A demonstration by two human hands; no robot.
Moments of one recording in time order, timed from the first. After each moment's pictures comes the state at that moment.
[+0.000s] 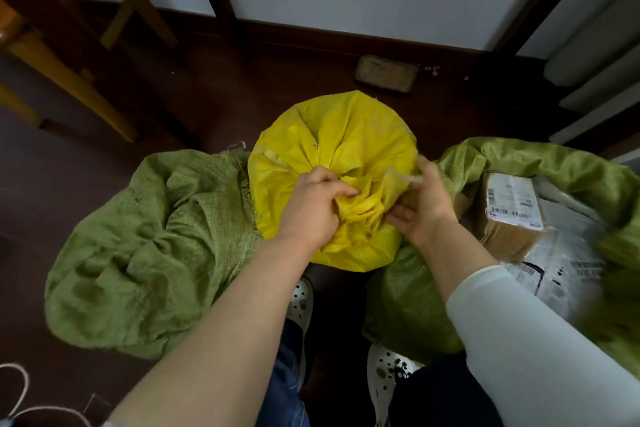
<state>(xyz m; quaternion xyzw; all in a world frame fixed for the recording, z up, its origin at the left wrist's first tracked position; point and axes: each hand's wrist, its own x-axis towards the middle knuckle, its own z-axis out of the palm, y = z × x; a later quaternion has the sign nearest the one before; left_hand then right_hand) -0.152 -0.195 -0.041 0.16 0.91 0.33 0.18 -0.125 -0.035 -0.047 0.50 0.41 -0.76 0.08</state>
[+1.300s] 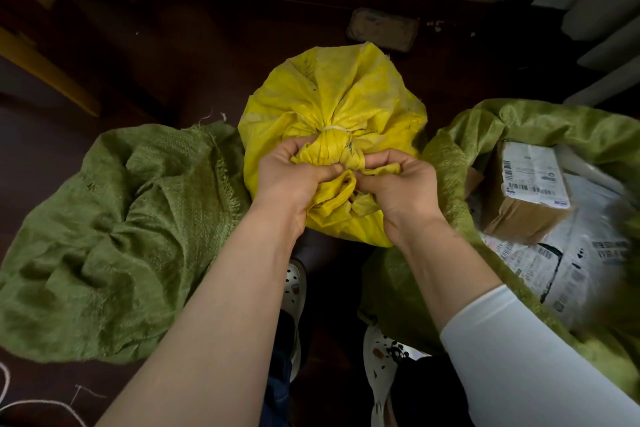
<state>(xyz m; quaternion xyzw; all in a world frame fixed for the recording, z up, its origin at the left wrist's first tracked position) -0.171 -0.174 -0.046 -0.23 0.67 0.66 0.24 -0.127 -0.067 -0.066 0.36 0.55 -0.76 0.01</state>
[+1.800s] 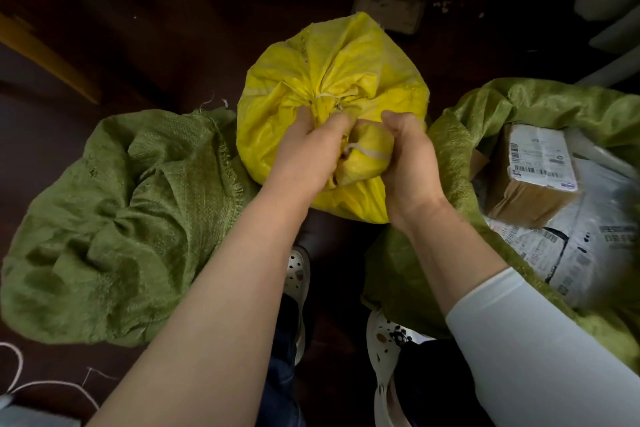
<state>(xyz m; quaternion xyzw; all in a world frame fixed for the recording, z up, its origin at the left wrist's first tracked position) -0.171 -0.172 -0.027 -0.13 0.79 0.54 0.27 -0.134 -0.071 -0.052 0.38 0.46 -0.80 0.05</state>
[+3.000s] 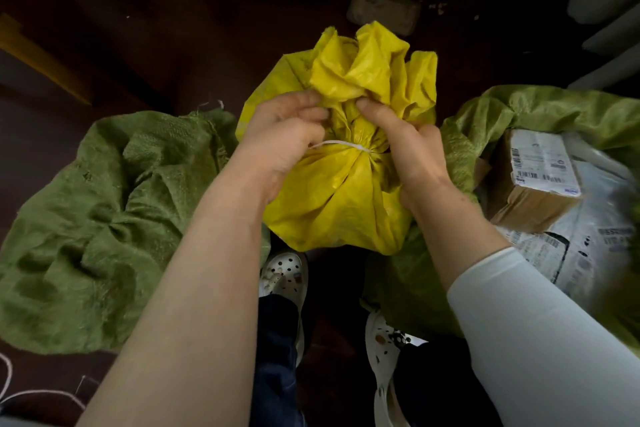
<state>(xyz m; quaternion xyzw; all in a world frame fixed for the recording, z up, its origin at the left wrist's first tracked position) -0.194 -0.192 -0.020 -0.10 0.72 0.63 0.28 -0.148 -0.060 -0.041 0.39 0.59 -0.70 0.02</state>
